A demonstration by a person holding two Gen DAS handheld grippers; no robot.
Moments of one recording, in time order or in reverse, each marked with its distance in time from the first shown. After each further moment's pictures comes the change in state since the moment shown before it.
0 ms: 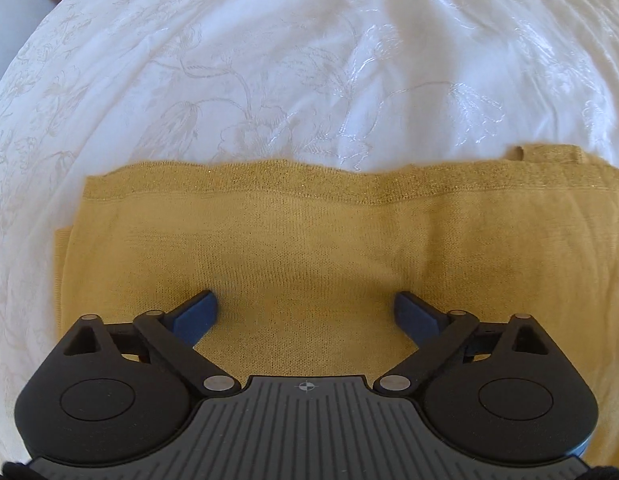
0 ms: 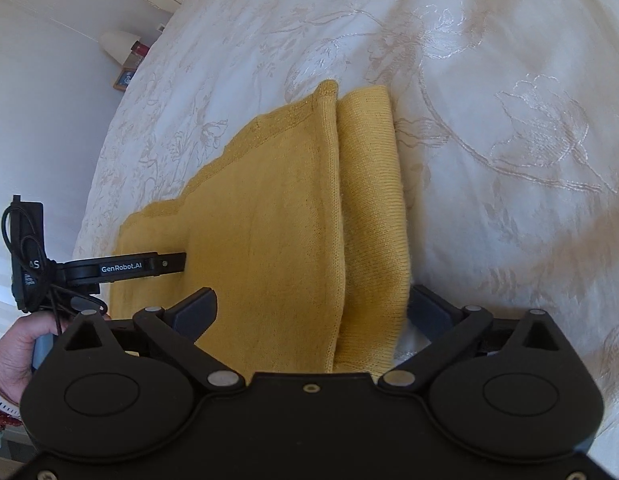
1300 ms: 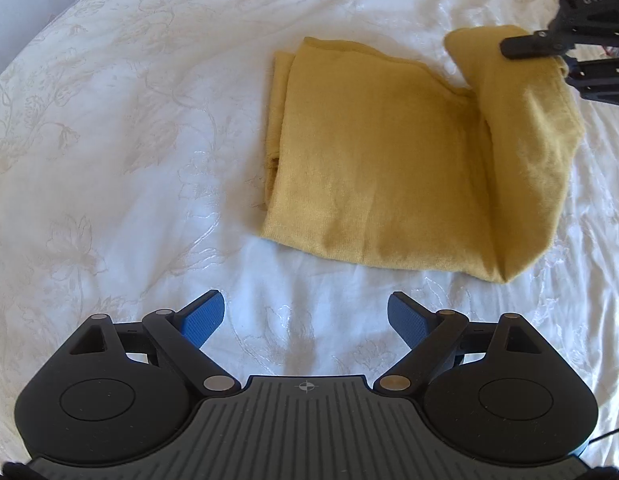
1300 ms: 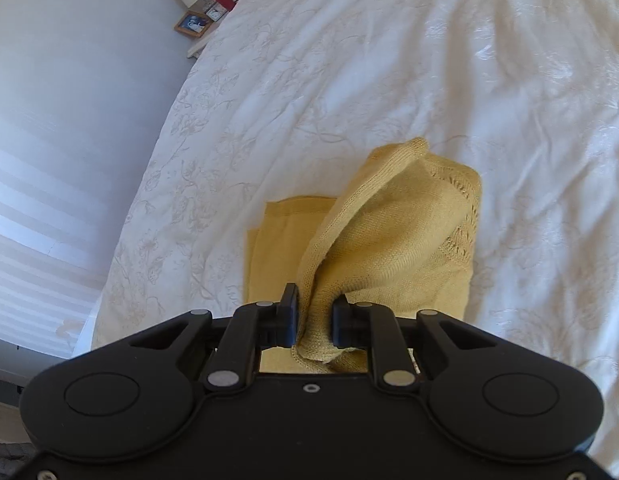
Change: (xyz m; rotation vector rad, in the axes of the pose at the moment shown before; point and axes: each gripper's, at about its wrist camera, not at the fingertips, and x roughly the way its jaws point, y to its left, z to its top) left arm -0.126 0.161 -0.192 -0.210 -0.042 -0.150; right arm 0.036 0.247 0.000 -0.204 0.097 0.002
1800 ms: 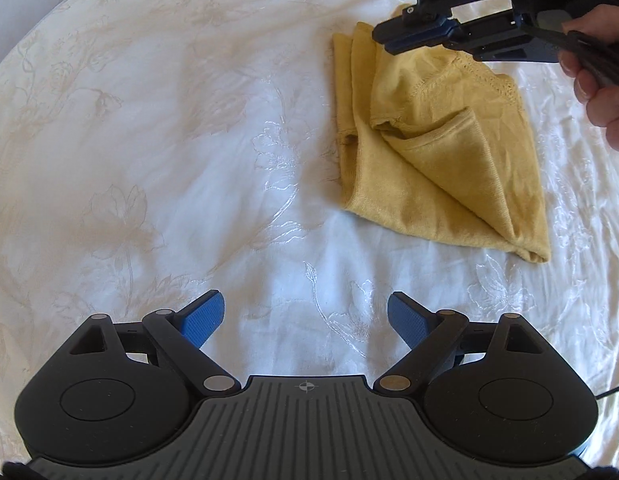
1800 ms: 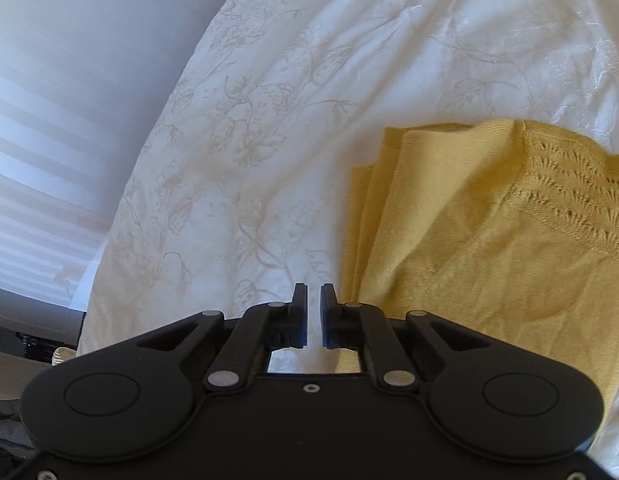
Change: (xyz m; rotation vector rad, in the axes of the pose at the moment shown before) left arm 0.007 0.059 -0.013 -0.023 0.029 -0.017; right arm 0.117 0.097 -0.029 -0.094 0.131 0.051
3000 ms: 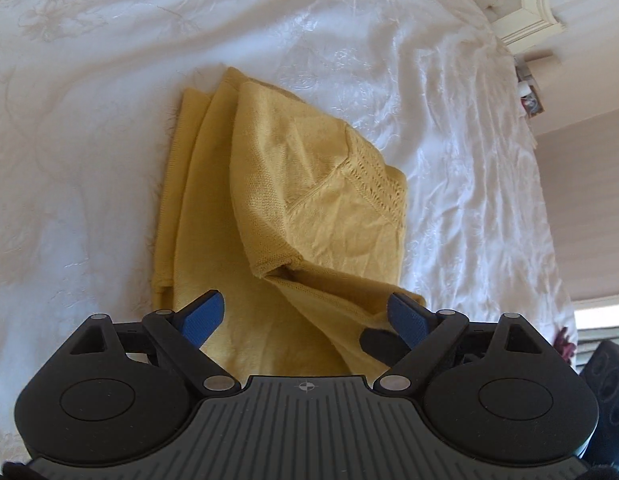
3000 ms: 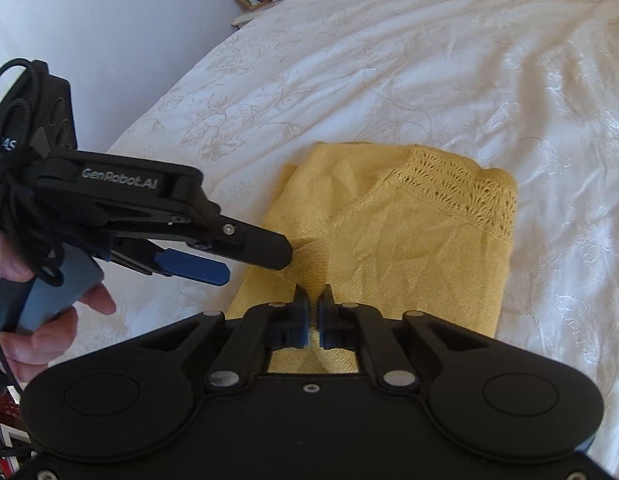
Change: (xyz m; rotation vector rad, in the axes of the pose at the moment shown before) left arm 0.057 -0.032 0.143 -0.144 0.128 -0.521; right arm -0.071 -0.014 -0.102 -0.215 -0.212 -0.222
